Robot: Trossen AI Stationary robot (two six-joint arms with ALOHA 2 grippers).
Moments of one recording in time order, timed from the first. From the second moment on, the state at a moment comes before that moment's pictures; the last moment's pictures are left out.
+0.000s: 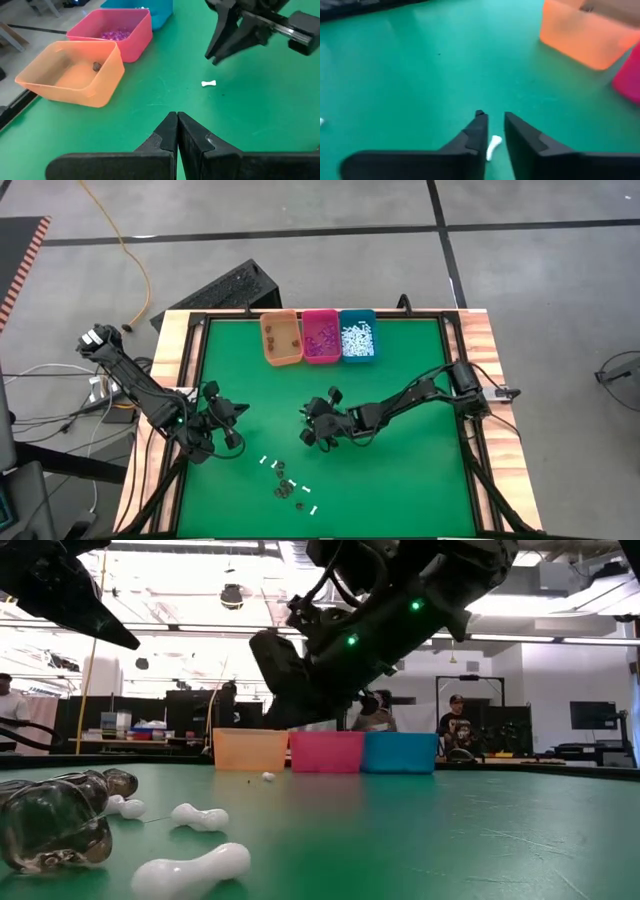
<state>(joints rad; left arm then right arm) -0.74 0.96 0.59 -0.62 -0.99 -0.78 0.22 2.00 1.18 0.23 0.65 0.43</state>
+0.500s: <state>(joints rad) -0.74 0.96 0.59 -0.62 -1.00 -0.78 0.19 2.16 1.20 0.34 0.62 0.53</state>
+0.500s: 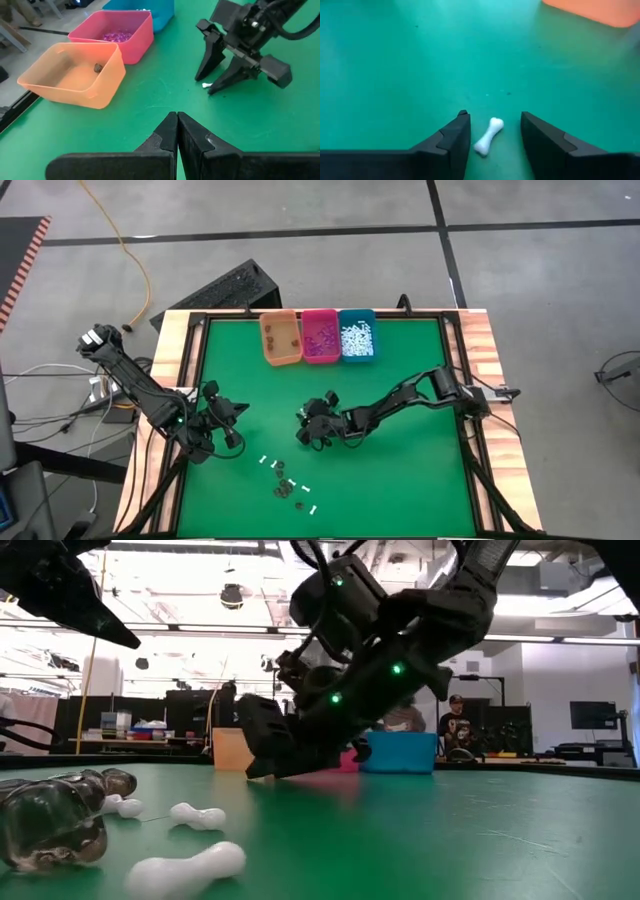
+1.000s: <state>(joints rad) -0.74 0.96 0.59 -0.62 -1.00 -0.78 0.20 2.19 1.24 0.22 0.61 0.59</state>
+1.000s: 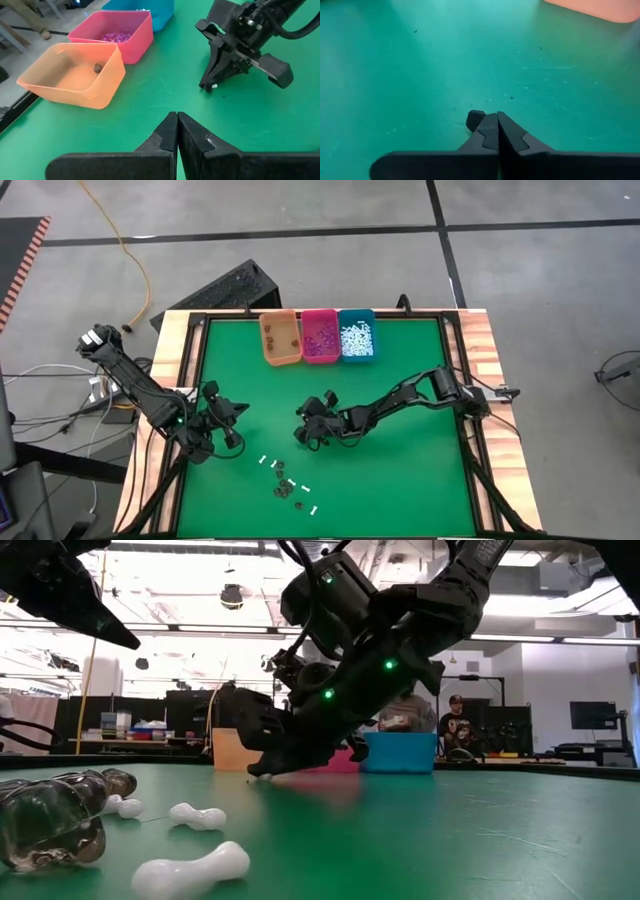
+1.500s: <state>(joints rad) -0.74 0.96 0.59 -0.62 -0.95 -0.78 0.20 2.11 1.24 0.18 0.62 0.51</state>
